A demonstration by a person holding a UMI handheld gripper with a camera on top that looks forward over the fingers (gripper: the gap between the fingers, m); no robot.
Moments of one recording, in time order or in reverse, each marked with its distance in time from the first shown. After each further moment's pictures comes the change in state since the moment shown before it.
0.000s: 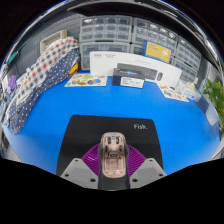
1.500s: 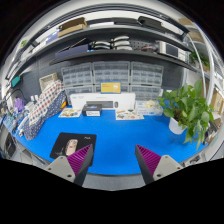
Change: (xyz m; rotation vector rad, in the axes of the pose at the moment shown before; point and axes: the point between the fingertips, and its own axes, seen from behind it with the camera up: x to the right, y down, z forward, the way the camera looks) arm 0.235 -0.033 -0.243 0.240 -0.028 0.076
